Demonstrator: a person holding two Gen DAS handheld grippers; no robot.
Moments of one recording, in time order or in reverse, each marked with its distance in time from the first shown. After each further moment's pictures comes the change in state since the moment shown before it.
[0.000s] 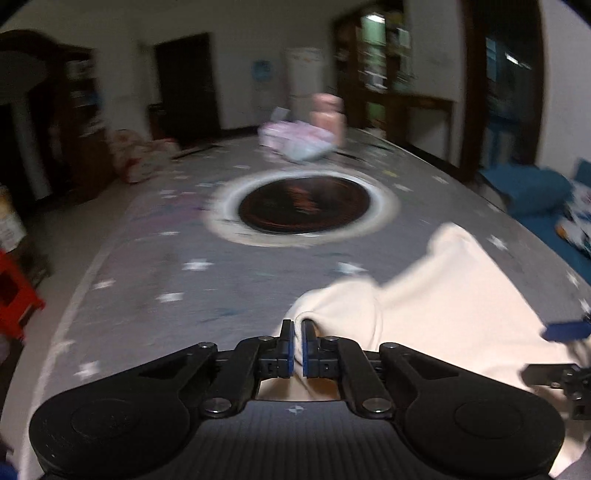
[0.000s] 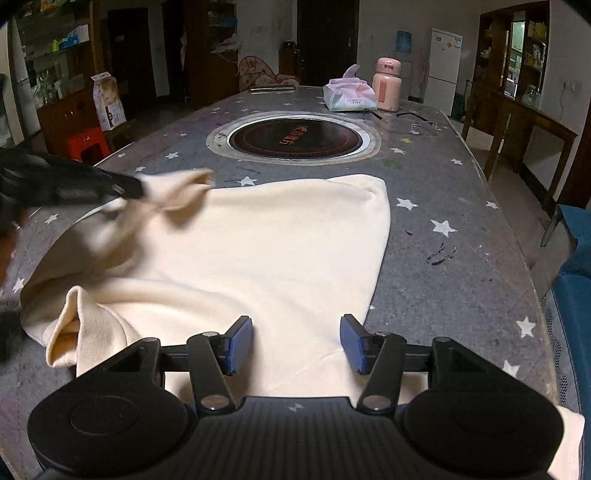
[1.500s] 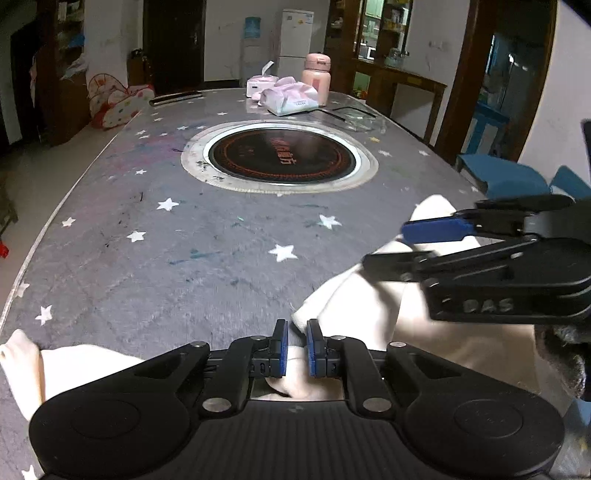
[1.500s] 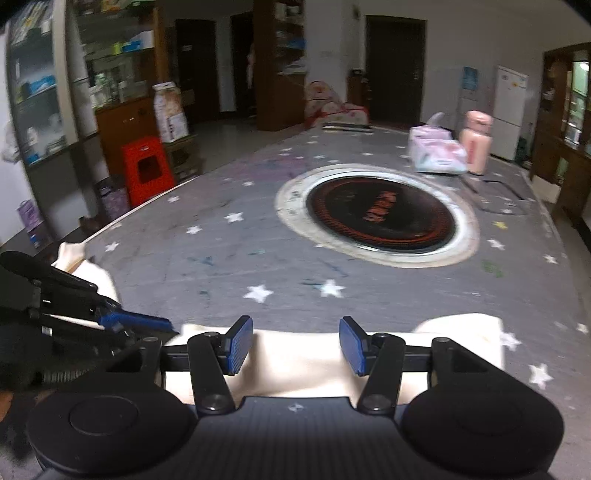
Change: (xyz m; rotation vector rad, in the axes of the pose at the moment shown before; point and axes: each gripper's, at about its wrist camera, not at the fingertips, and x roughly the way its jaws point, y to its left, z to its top) left arm 0.015 -0.006 -0.010 -0.053 0.164 -0.175; right arm 0.063 0.053 0.096 -0.145 -0.080 0.184
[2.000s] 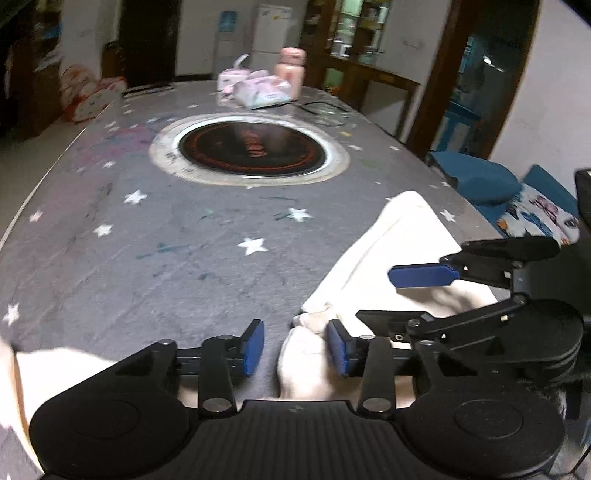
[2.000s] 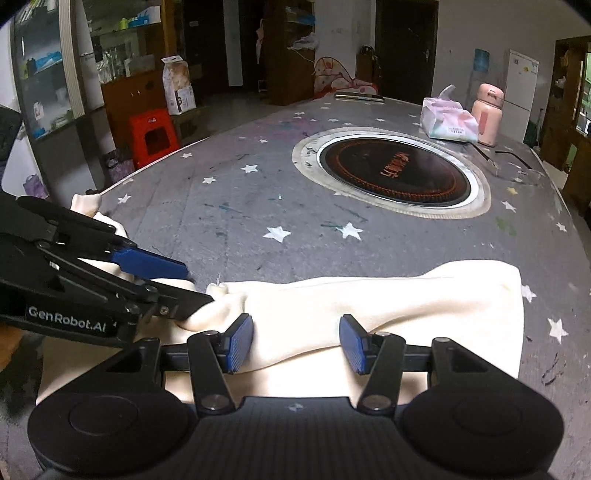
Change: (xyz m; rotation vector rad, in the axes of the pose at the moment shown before) left arm 0.008 0.002 -0.002 0.028 0.004 -0.129; right arm -0.005 0.008 -0.033 -0.009 0.072 0.012
